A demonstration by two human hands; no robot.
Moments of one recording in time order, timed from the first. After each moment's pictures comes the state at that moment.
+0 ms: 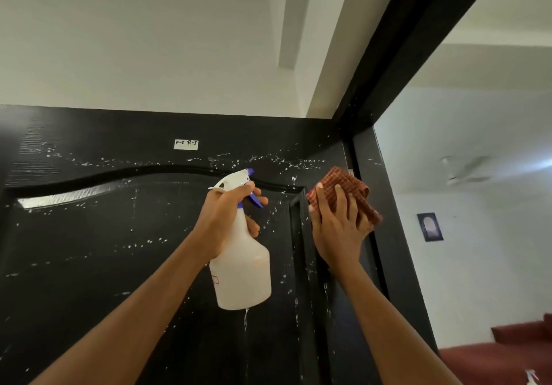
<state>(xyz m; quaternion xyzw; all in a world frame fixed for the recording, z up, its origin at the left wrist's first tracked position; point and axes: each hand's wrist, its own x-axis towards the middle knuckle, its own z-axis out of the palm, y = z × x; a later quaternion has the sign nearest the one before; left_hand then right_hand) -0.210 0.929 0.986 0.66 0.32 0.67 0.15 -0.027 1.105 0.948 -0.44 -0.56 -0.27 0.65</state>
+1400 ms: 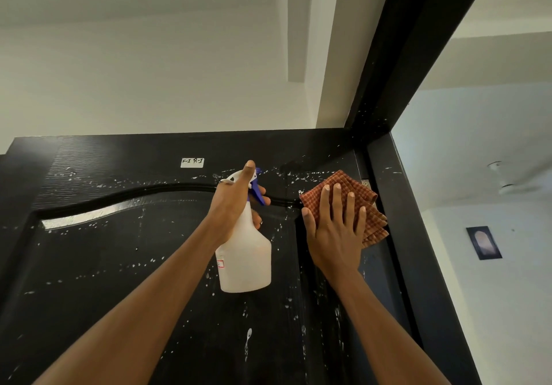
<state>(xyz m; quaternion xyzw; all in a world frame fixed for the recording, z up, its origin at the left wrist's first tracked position) -0.195 0.956 1.038 0.62 0.38 0.68 0.04 -0.048 1.118 0.969 -0.37 -0.57 -0.28 0.68</state>
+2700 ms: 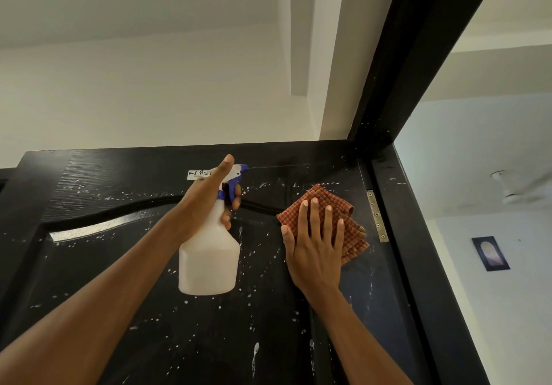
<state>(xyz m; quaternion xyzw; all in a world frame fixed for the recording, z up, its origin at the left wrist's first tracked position) -0.232 0.903 1.050 0.67 0.37 0.64 0.07 -0.095 1.103 0.961 -0.37 -0.58 -0.31 0.66</state>
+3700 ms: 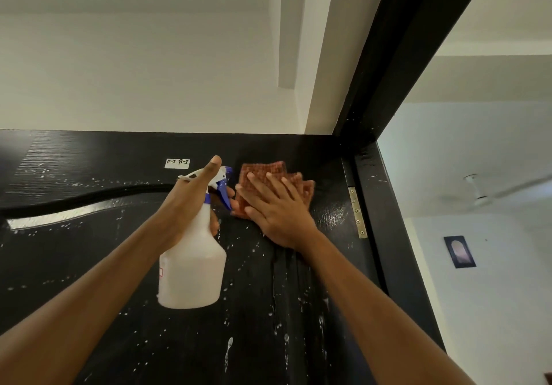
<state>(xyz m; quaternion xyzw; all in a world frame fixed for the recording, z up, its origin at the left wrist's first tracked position) -0.215 0.909 1.030 0.63 0.41 0.66 0.00 -0.069 1.086 1.038 -0.23 -0.76 -0.41 0.44</state>
